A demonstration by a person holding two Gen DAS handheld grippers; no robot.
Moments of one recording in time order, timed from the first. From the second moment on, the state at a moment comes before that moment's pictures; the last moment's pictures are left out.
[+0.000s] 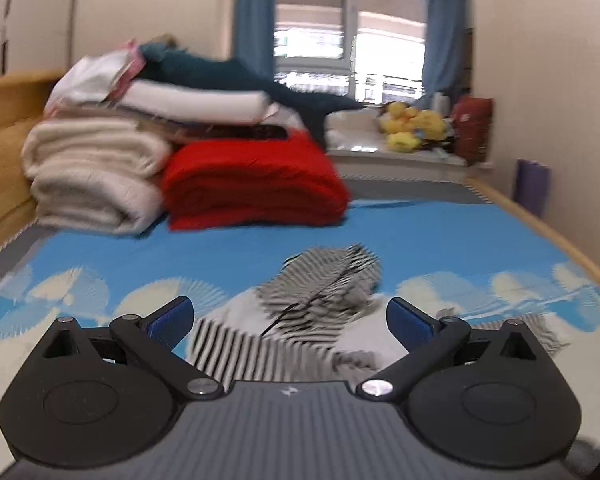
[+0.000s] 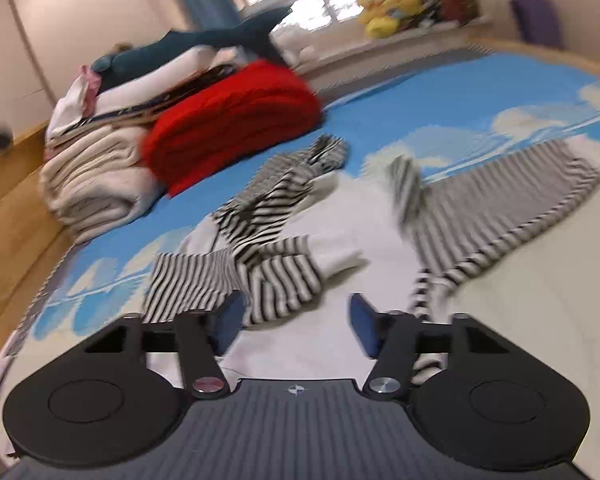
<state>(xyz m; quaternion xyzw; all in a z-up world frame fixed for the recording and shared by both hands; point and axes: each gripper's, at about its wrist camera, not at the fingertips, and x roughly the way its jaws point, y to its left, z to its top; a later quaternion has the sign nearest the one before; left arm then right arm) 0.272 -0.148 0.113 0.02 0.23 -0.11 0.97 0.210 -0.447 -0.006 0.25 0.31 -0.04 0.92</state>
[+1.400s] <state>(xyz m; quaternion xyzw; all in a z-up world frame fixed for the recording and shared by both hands) 0.416 -0.065 -0.082 0.08 0.36 0.06 0.93 0.302 -0.489 -0.040 0.09 0.38 -0.23 0.89</state>
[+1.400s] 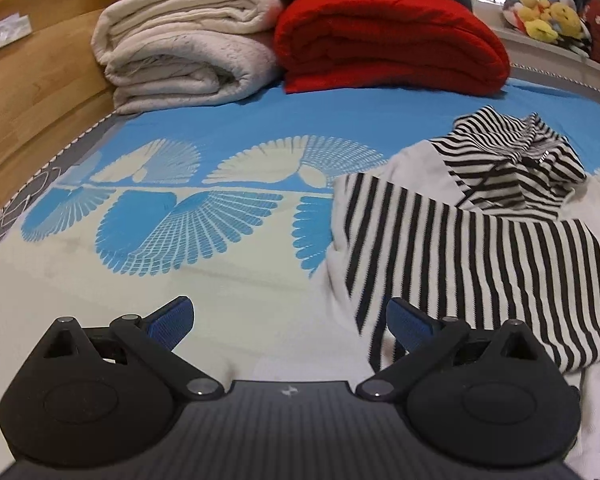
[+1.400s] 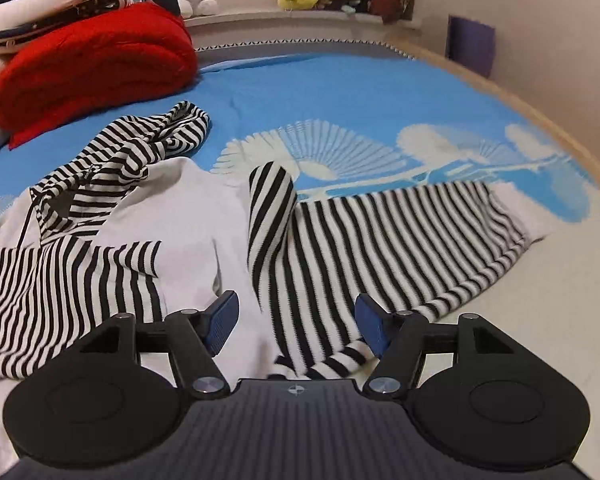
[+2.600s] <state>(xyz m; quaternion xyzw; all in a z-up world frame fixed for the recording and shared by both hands) 0.423 -0.075 -0.102 0.12 0.37 0.07 0.92 0.290 -0.537 -0.066 0.09 0.40 -0.26 0.87</state>
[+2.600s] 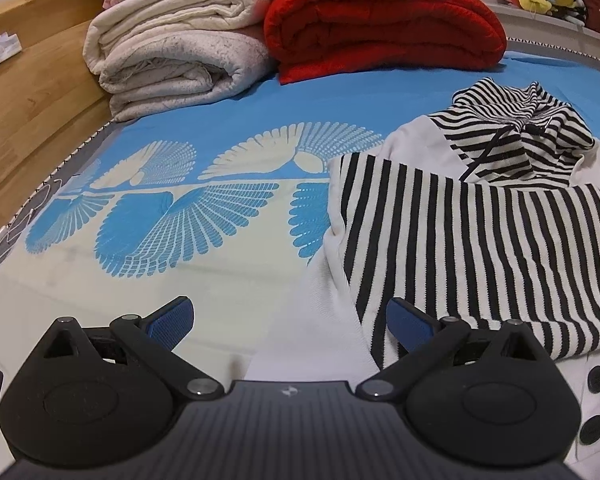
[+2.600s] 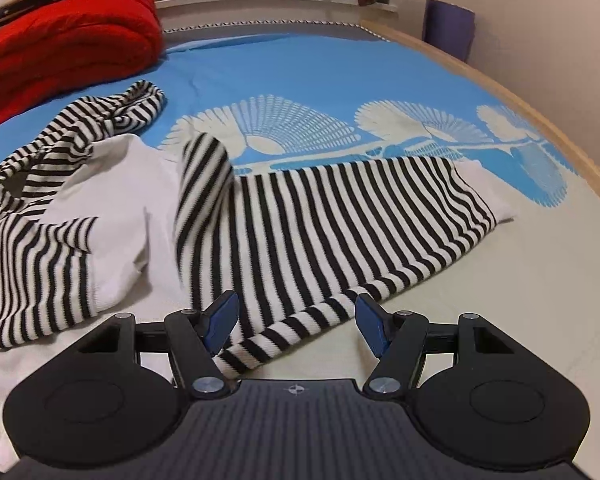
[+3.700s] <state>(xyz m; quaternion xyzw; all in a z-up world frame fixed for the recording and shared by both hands) 0.436 -0.042 -0.084 0.08 0.38 0.12 0.91 0.377 -0.387 0.002 0.04 0.20 0.03 0.98</state>
